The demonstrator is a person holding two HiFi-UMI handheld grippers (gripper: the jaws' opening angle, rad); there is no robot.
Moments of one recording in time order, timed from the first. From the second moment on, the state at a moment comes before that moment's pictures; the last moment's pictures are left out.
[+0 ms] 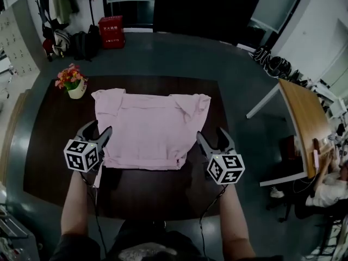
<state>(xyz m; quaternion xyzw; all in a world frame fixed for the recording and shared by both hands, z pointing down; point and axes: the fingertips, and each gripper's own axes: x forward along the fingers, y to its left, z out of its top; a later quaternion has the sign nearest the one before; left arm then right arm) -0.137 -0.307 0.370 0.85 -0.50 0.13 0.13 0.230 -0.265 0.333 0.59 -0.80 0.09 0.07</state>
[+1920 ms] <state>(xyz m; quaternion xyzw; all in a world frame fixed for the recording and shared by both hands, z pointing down) -0.117 0.220 0.364 0.92 -0.34 0.05 0.18 0.006 0.232 0.359 0.55 -0.82 0.12 0.09</state>
